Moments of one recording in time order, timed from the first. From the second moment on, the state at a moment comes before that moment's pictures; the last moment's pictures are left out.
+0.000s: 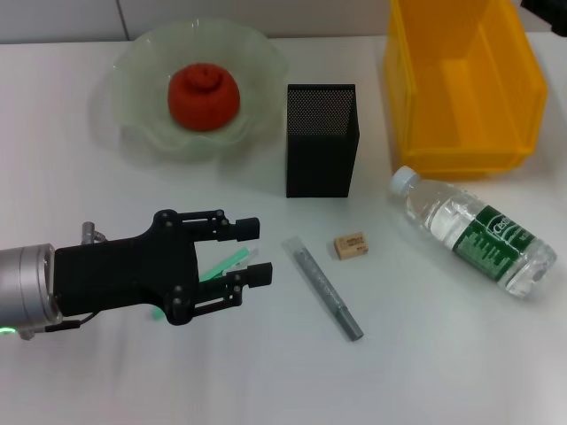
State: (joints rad) left arm -0.35 -2.07 1.04 0.61 1.63 1.71 -1.11; right arm 0.41 2.08 -0.82 -0.90 -1.52 -1.06 1.40
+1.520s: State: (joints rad) left arm -0.35 -2.07 1.04 0.61 1.63 1.72 -1.11; right arm 0.50 2.08 -0.88 -0.76 -1.60 -0.91 1.32
